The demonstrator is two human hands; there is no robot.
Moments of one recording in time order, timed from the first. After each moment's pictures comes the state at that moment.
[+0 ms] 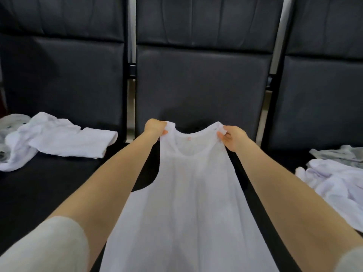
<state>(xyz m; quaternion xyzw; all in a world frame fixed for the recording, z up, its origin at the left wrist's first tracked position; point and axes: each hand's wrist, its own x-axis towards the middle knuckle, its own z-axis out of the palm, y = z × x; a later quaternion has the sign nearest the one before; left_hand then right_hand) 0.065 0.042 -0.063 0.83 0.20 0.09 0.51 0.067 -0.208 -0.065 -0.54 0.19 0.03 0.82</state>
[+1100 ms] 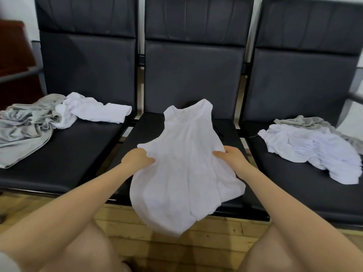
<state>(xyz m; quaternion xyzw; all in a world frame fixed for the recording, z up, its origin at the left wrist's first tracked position) -0.226 0.059 -0.123 0.97 0.13 -0.05 0.19 -0.216 -0.257 -0.105 -0.83 0.01 0.06 0.55</state>
